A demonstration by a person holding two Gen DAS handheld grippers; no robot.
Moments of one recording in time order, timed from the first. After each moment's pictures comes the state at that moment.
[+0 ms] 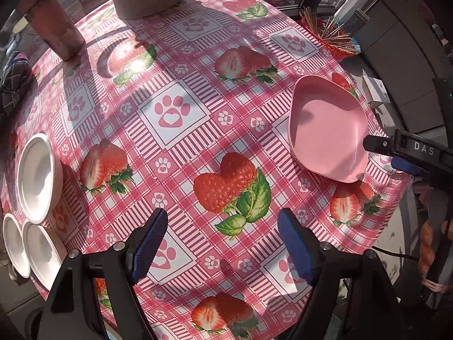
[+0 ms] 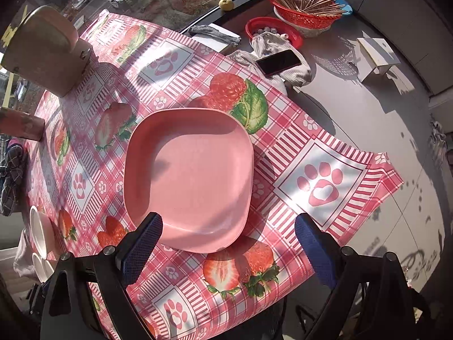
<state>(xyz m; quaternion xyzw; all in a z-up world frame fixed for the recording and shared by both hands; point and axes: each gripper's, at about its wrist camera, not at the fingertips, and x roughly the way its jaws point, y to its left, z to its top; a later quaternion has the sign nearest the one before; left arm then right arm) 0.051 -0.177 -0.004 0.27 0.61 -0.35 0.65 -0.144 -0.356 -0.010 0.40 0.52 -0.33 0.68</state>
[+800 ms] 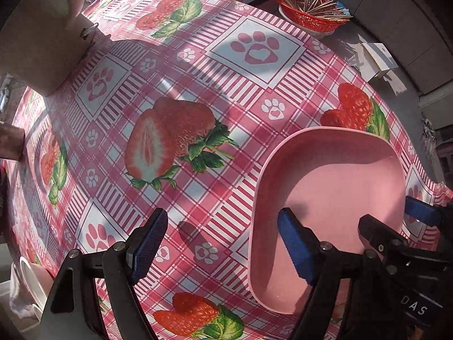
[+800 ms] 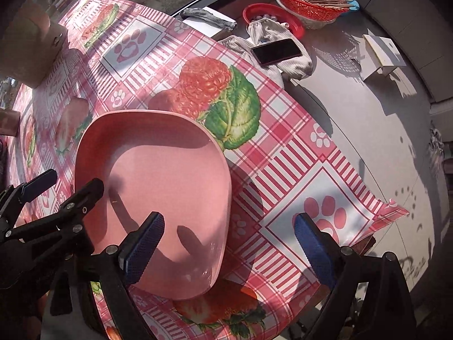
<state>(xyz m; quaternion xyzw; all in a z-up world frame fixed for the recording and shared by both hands) 0.039 -0.326 -0.076 0.40 0.55 -0.39 0.62 -0.128 -0.389 -0.049 0.36 0.56 -0.33 0.67</state>
